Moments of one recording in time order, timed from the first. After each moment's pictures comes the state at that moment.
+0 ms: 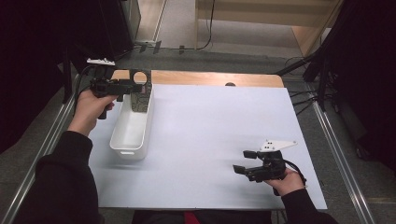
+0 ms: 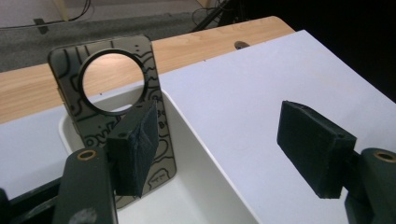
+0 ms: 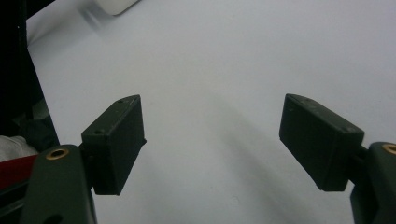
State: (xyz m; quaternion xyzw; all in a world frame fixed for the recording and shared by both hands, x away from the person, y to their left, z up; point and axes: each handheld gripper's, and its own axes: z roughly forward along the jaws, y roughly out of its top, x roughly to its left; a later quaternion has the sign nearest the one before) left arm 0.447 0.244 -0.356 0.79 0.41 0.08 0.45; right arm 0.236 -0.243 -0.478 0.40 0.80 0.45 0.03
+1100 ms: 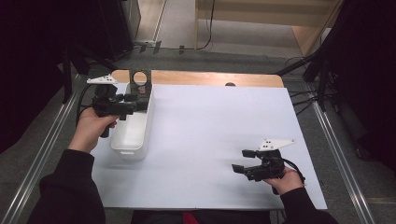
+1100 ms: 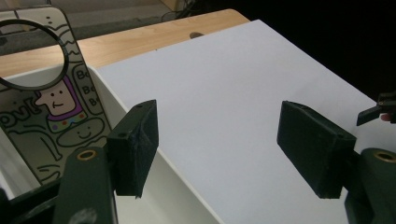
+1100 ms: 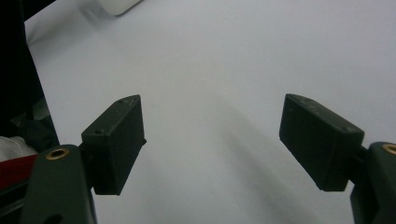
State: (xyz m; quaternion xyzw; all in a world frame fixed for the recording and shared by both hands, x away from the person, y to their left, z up) left arm 0.391 0.231 -0.366 0.80 0.36 0.06 0.47; right arm 0.239 -0.240 -0.477 0.39 0.80 0.45 0.03
